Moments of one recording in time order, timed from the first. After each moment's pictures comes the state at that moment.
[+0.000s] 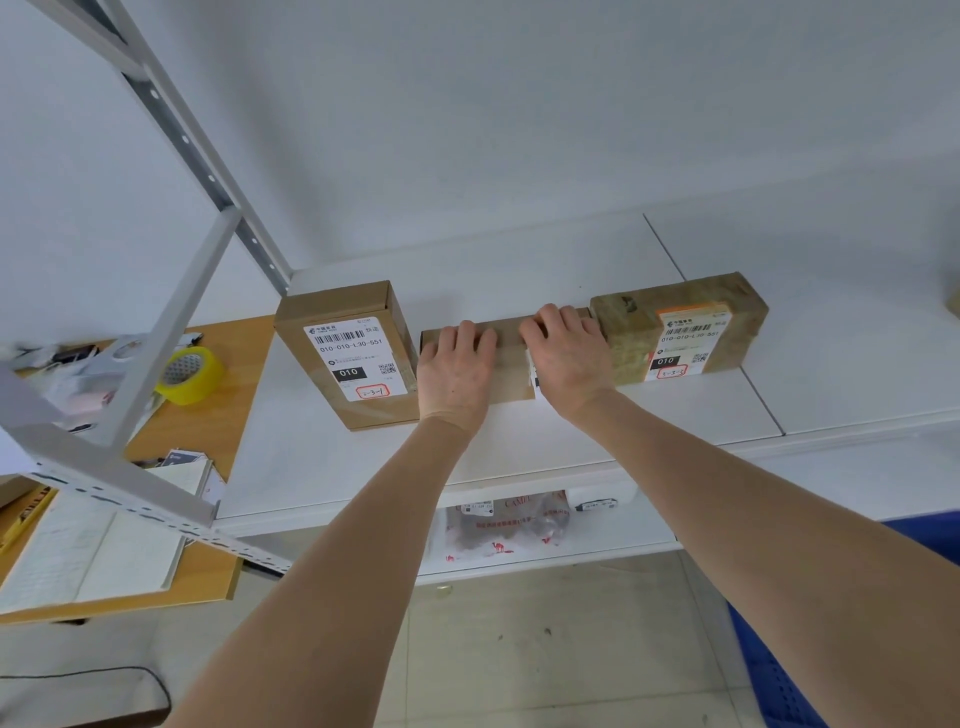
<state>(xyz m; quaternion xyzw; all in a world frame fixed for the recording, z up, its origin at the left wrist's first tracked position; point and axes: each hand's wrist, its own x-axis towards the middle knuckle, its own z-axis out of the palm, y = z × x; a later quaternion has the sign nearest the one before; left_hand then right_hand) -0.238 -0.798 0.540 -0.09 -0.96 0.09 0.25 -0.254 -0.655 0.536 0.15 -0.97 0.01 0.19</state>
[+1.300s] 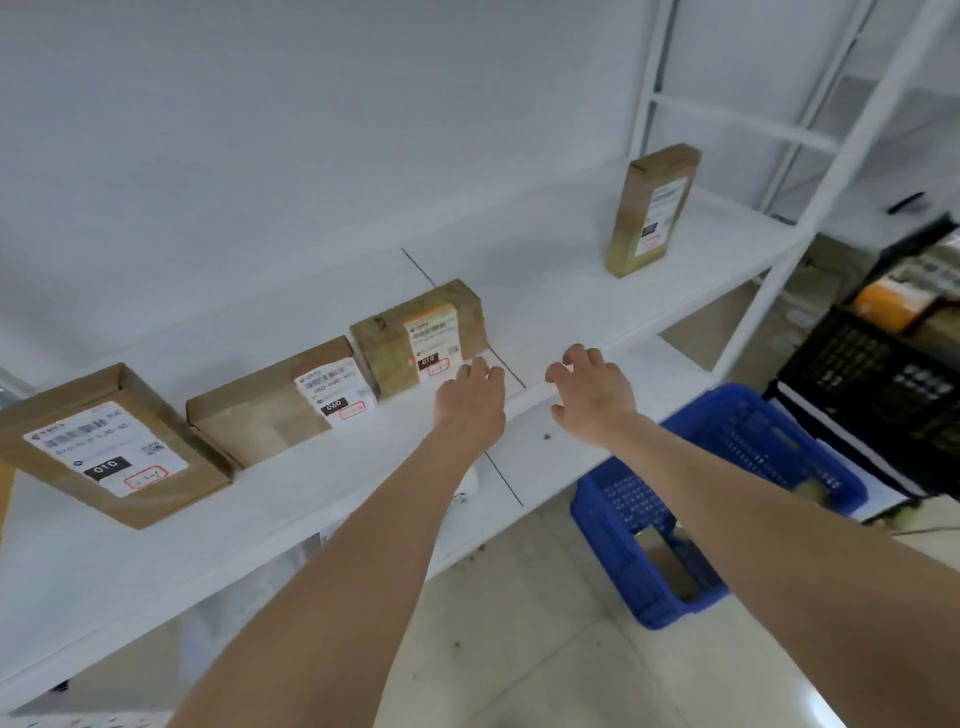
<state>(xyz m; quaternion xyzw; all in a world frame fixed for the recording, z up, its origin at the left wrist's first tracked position) -0.153 -0.569 0.565 -0.30 -0.95 0.02 -0.03 -0.093 -0.421 0.563 -0.10 -0.99 0.00 -0.03</state>
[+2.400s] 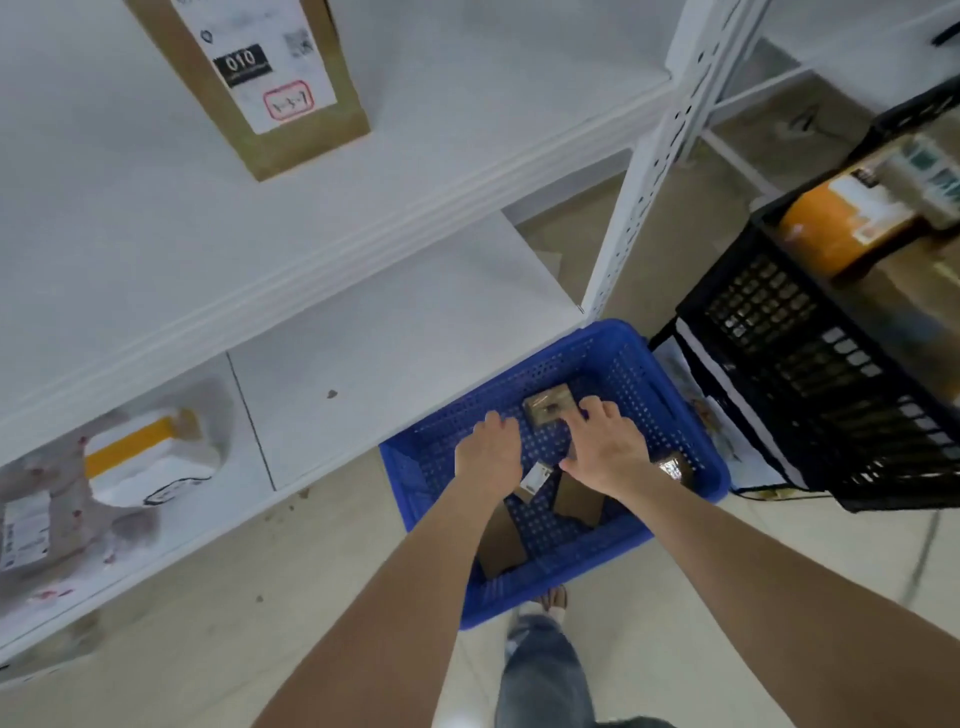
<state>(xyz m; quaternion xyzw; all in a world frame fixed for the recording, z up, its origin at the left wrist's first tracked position) -0.087 -0.067 0.278 -0.25 -0.92 -0.02 -0.30 -0.035 0.073 0.290 -0.13 -0.95 0.07 -0.28</state>
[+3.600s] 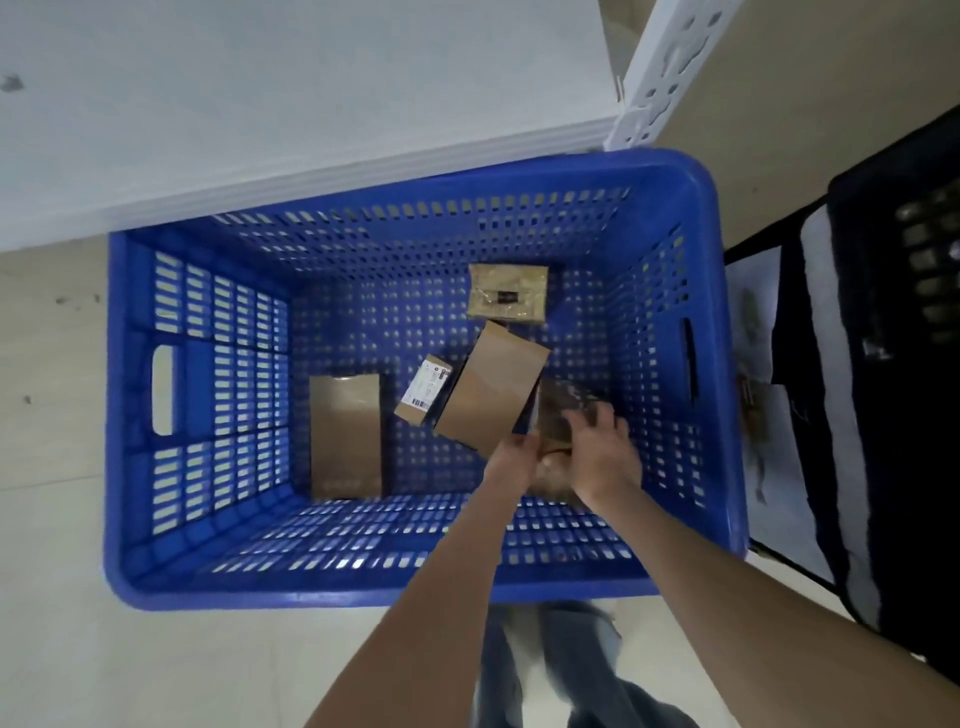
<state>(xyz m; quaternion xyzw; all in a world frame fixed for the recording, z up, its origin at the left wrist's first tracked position) -0.009 0.157 -0.121 0.34 -0.68 -0.45 -0.47 -0.004 0.262 -0.111 -0.09 -0.90 0.08 -0.41</state>
